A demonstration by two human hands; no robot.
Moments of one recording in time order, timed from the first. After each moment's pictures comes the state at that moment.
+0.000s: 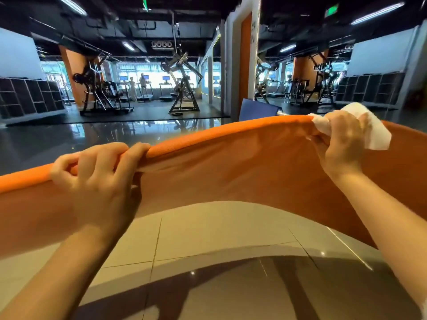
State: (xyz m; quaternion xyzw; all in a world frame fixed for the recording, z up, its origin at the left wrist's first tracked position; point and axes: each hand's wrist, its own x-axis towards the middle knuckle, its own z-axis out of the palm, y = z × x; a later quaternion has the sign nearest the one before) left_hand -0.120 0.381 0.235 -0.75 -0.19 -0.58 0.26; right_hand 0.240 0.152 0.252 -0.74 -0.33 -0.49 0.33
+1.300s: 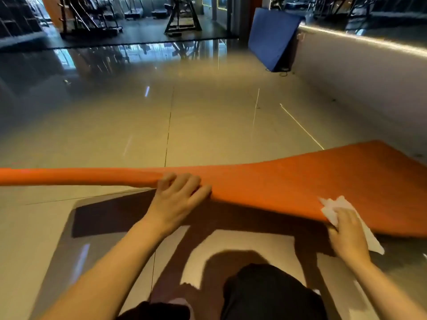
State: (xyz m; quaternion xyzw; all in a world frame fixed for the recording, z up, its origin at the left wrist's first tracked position) left_hand -0.075 0.380 0.036 -0.89 0.01 -0.37 0.26; right_hand 0.165 0.063 -0.063 -0.95 -0.18 0.01 0.26
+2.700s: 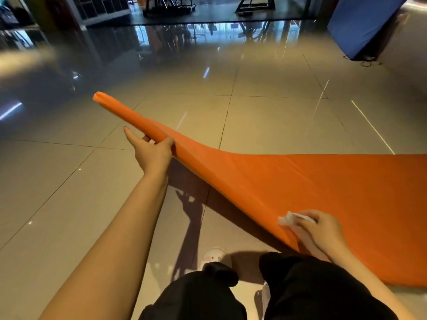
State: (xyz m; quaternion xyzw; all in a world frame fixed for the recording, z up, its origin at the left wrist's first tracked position) left_hand -0.221 0.401 0.088 -0.47 -0.54 -0.53 -0.45; right_hand 0.016 0.147 -0.043 -0.85 -0.31 0.23 0.35
